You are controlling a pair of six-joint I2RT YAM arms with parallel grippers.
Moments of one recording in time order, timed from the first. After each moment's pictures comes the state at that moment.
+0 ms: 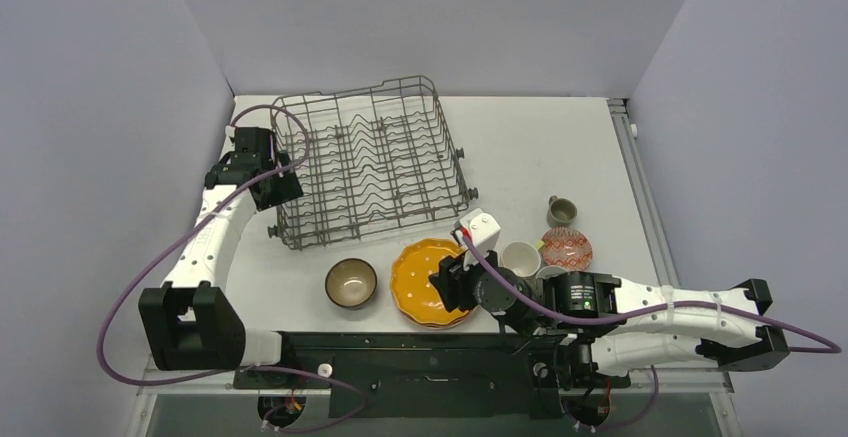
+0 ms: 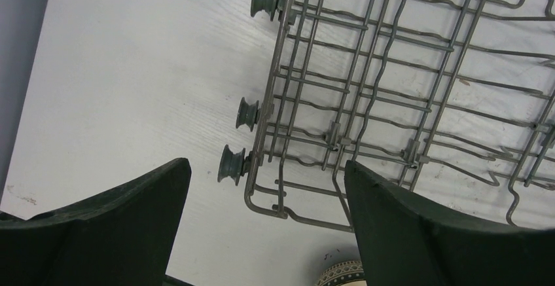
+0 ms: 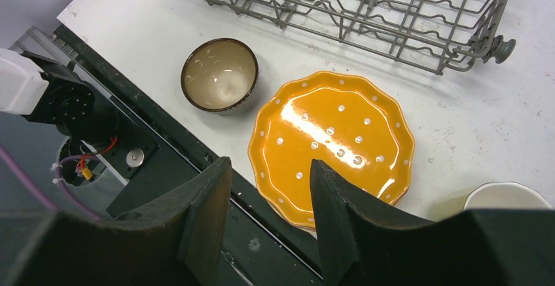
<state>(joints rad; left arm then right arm) -0.01 1.34 1.15 -0.79 -0.27 -0.37 1.50 1.01 1.07 -0.62 0.66 0.54</state>
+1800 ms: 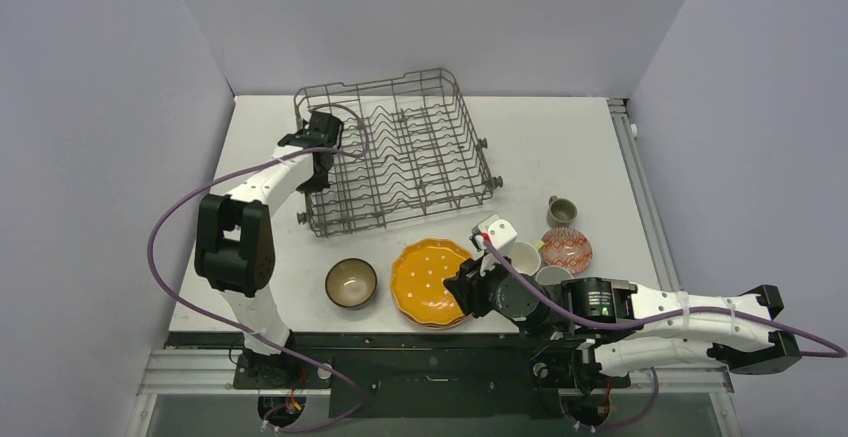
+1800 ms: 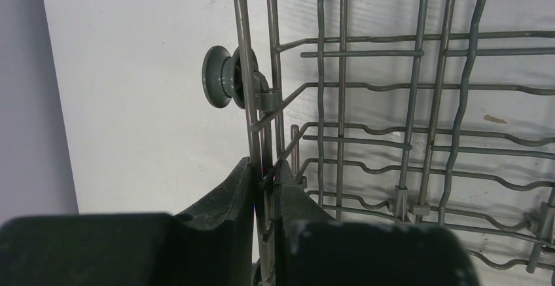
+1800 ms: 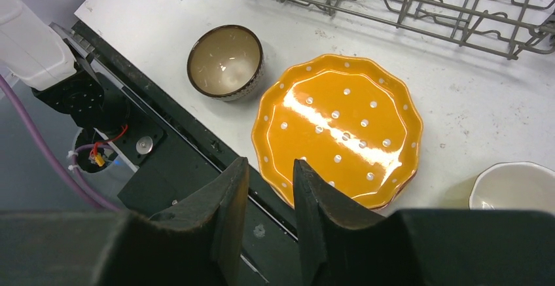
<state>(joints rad) -0.23 1.82 1.39 -0.74 -0.49 -0.23 1.50 0.89 0.96 -0.60 0.62 0.58</state>
